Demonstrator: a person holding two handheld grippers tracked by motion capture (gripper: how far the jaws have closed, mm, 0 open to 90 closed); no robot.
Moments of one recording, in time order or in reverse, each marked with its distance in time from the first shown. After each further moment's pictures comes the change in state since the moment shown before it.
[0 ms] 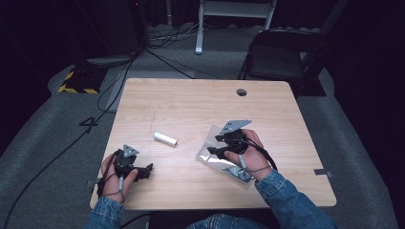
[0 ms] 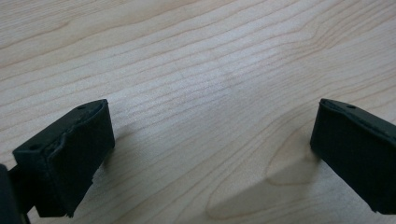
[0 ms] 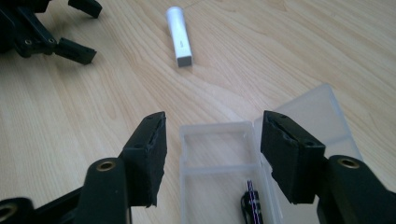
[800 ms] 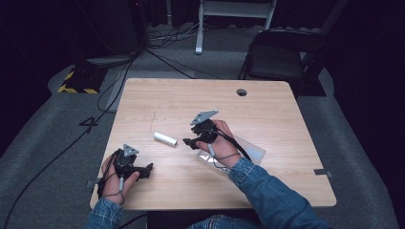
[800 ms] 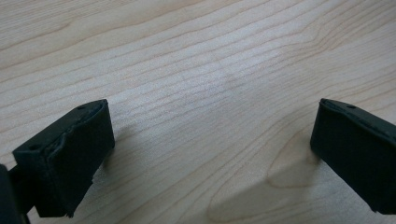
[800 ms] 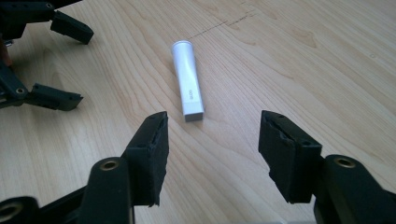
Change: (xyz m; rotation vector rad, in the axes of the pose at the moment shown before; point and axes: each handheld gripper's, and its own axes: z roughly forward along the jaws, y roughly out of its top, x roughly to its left) left arm 0.000 0.000 0.000 0.000 0.000 -0.001; right arm 0.013 0.051 0.070 0.021 -0.003 -0.046
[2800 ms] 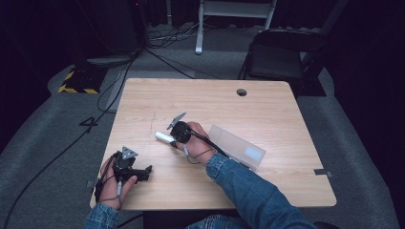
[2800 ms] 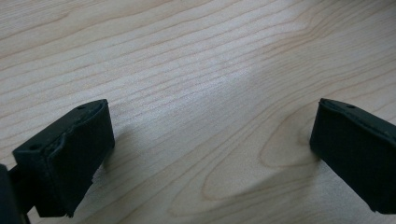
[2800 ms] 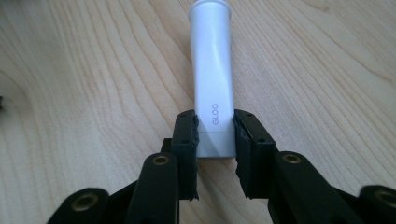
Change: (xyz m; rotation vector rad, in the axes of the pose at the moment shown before) left arm -0.001 -0.006 -0.006 0.000 -0.008 0.008; right arm 0.008 0.015 0.091 0.200 0.061 -0.079
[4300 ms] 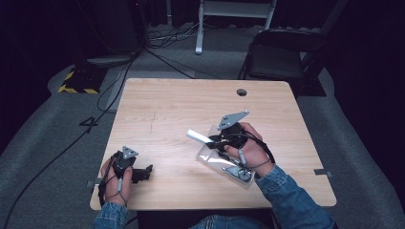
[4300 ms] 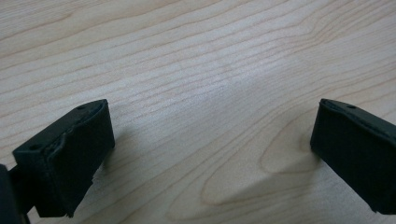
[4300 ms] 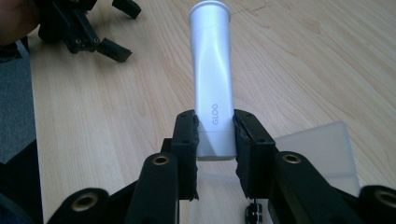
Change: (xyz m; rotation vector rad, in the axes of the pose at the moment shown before) left arm -0.003 0.002 0.002 -0.001 0.020 -0.024; right arm -0.009 -0.083 -0.164 -0.201 0.057 -0.015
